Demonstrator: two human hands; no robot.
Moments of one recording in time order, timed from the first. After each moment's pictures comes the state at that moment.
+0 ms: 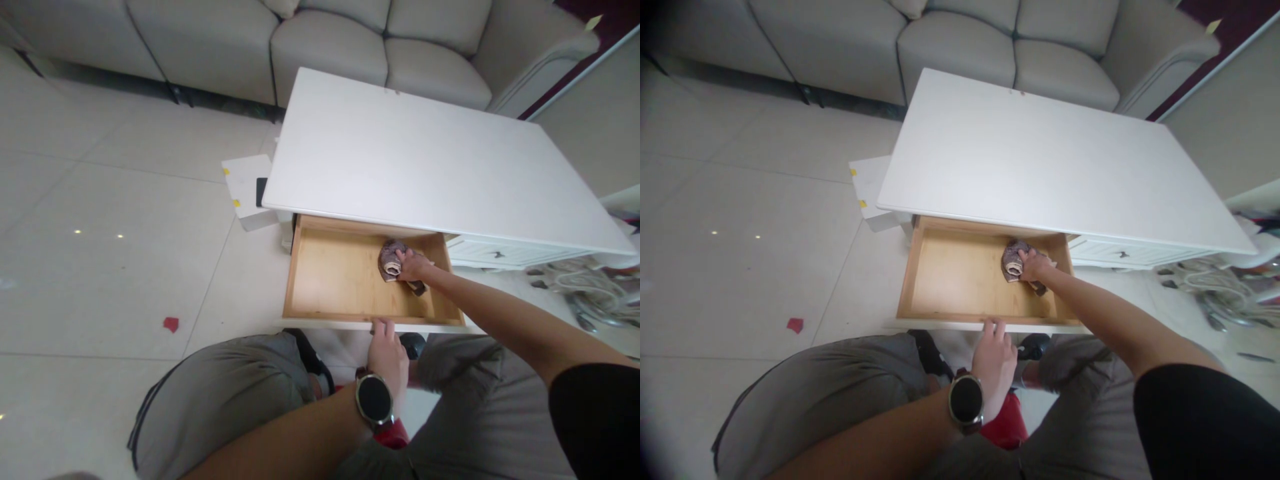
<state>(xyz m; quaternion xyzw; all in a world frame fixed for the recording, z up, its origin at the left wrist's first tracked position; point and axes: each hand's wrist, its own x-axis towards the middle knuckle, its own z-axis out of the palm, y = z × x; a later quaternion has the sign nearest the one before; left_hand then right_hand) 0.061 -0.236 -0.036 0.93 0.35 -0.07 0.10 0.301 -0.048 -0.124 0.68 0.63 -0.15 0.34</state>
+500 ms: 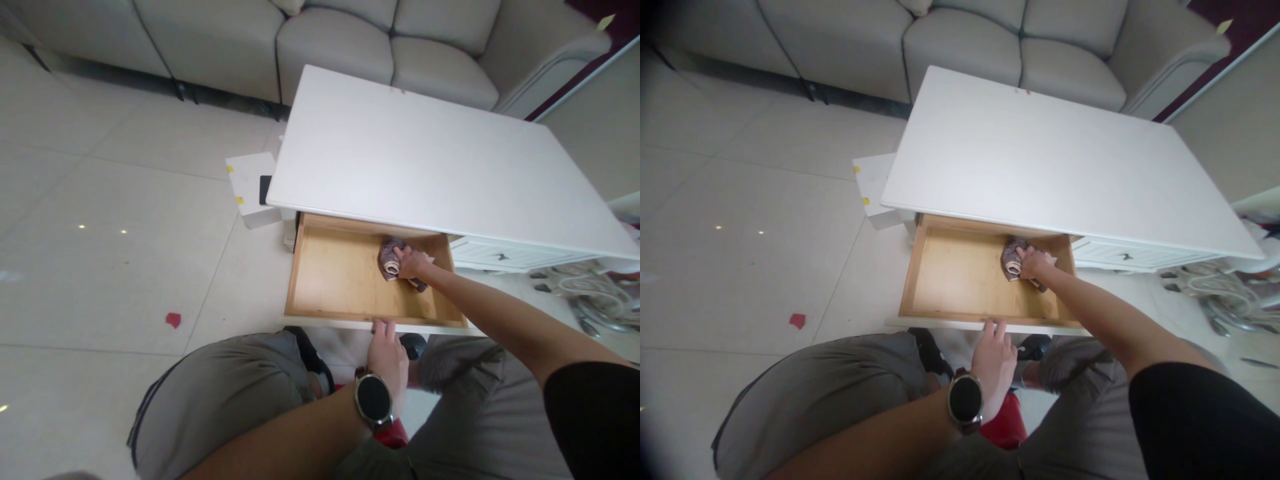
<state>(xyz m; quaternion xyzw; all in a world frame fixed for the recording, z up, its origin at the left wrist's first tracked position) 0.058 -0.231 -0.030 0.93 0.34 -0.09 0.13 0.285 -0.036 -0.121 0.68 0.63 -0.12 0.37</state>
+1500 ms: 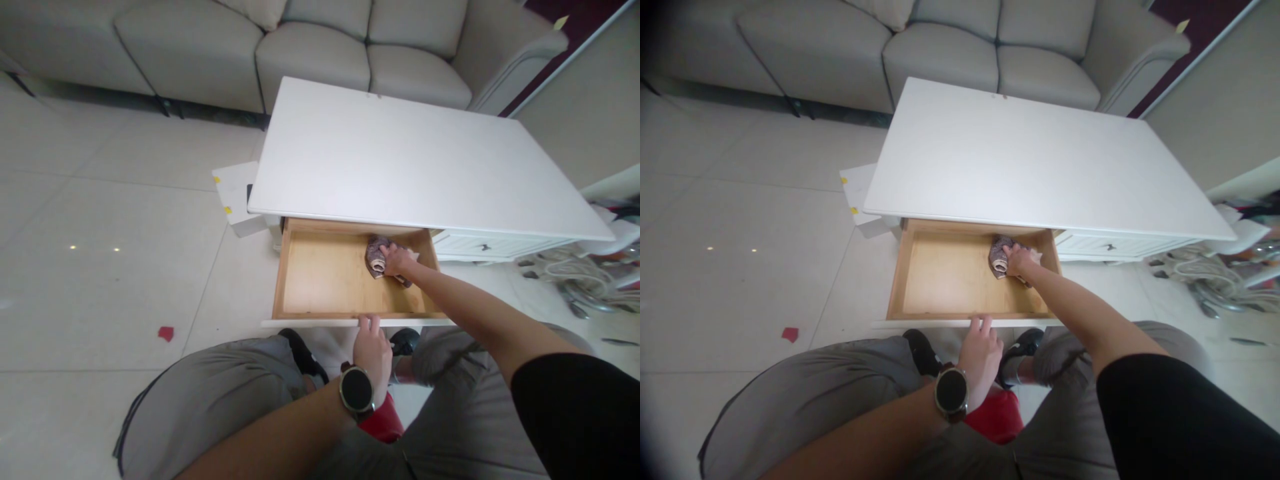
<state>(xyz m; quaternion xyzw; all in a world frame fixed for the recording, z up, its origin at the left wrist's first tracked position) 0.056 -0.235 -0.045 0.93 0.35 -0.05 0.12 0.279 -0.041 -0.116 0.71 0.61 -0.14 0.33</state>
